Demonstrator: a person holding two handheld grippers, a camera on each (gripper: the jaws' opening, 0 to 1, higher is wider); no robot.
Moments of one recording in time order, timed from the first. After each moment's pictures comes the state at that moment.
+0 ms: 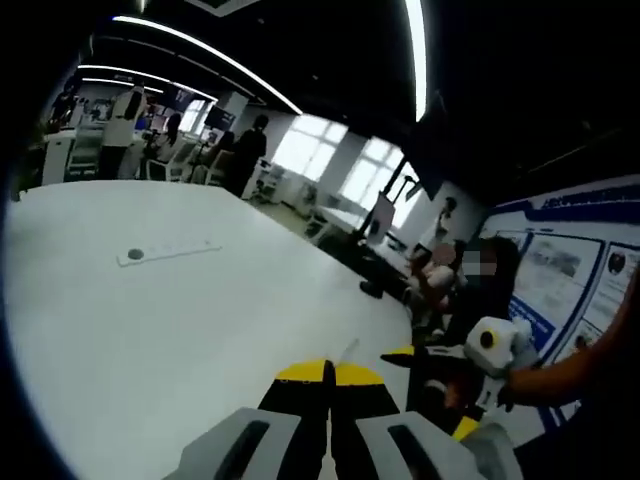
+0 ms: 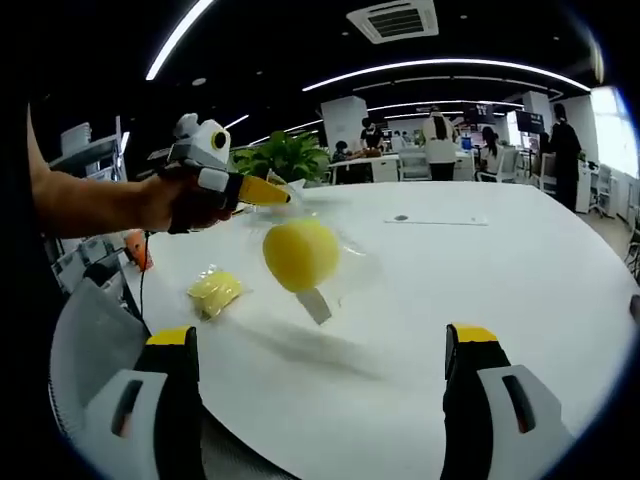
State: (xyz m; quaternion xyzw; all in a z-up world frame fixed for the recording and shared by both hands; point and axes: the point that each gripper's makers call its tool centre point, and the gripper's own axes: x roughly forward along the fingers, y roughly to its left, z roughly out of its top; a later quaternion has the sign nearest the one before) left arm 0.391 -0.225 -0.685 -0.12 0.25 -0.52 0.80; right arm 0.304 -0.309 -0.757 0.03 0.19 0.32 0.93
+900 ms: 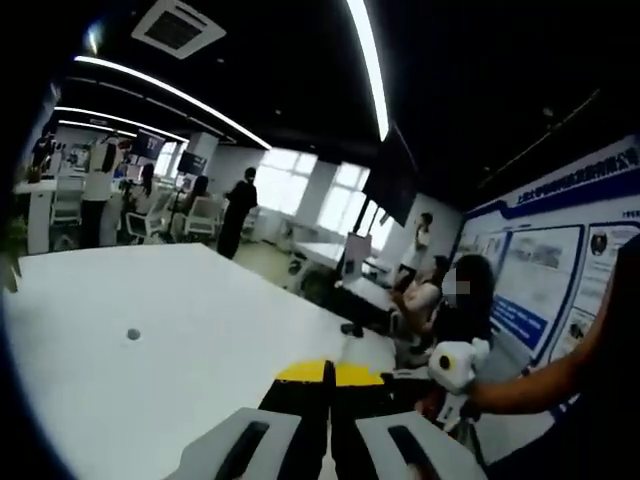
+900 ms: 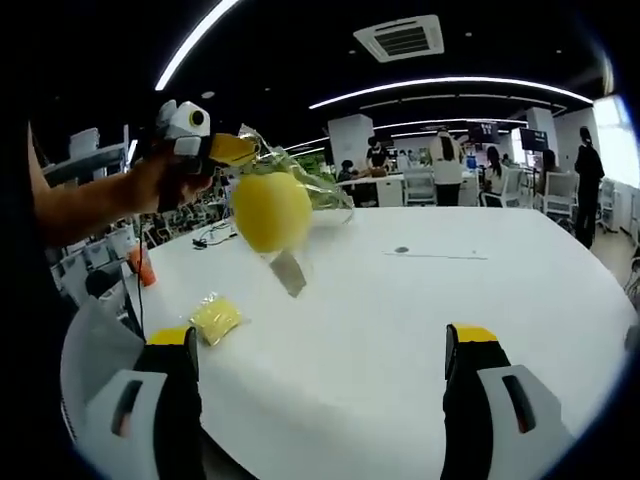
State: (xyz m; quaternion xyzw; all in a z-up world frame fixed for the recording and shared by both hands) left arm 0.383 -0.215 -0.575 -0.11 0.16 -0.56 0.81; right arm 0.326 -0.312 -0.710 0.03 0.14 0.34 0.93
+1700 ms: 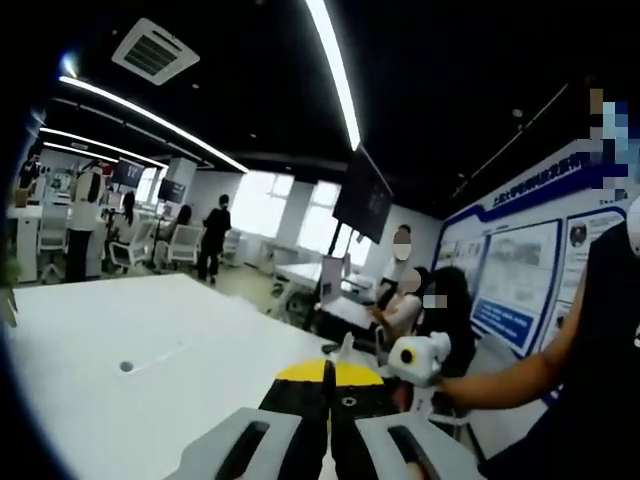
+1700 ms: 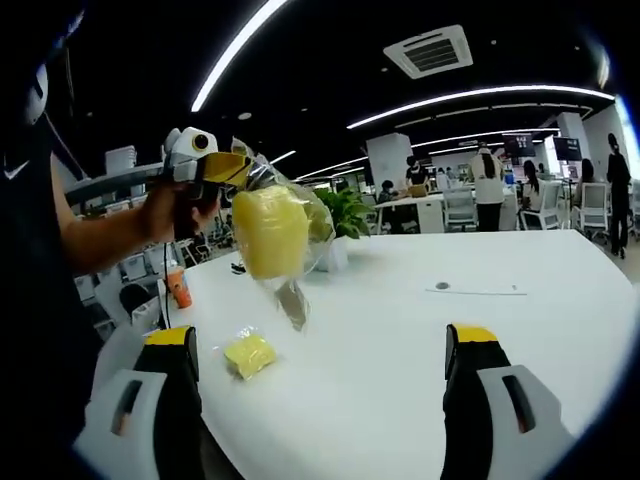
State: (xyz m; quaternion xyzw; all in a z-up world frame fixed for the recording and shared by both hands) left arm 0.351 -0.208 -0.534 -0.10 0.11 -0.59 0.79; right arm 0.338 -0.284 -0.659 0.06 0.10 0.42 0.90
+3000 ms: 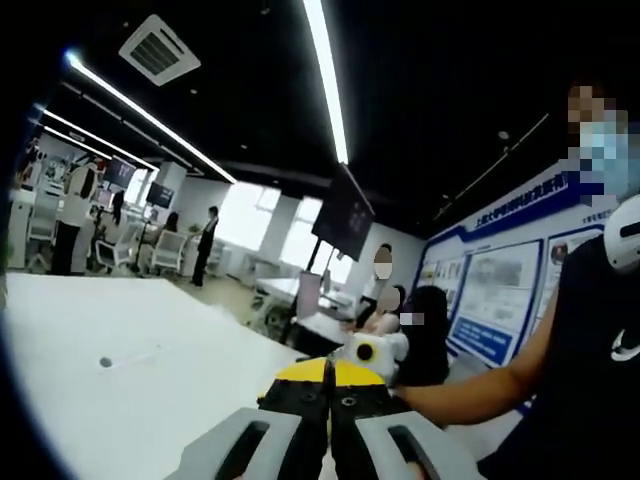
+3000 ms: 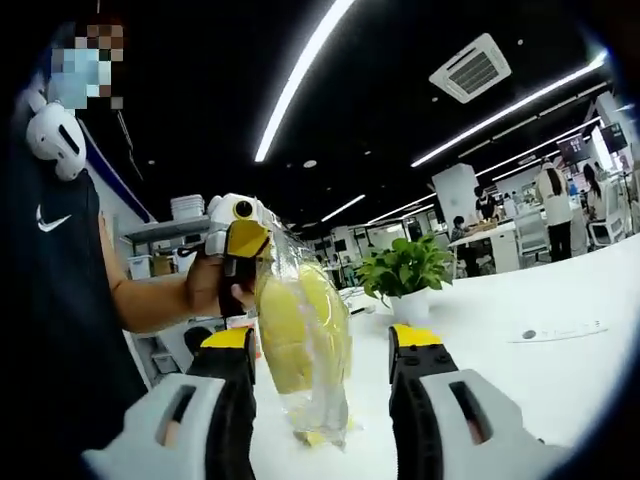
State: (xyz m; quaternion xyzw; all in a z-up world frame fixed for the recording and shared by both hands) left arm 0.317 -0.199 -0.517 -0.15 0.09 -0.61 0.77; right arm 0.325 -0.209 -0.589 0.14 0.01 0.56 0.81
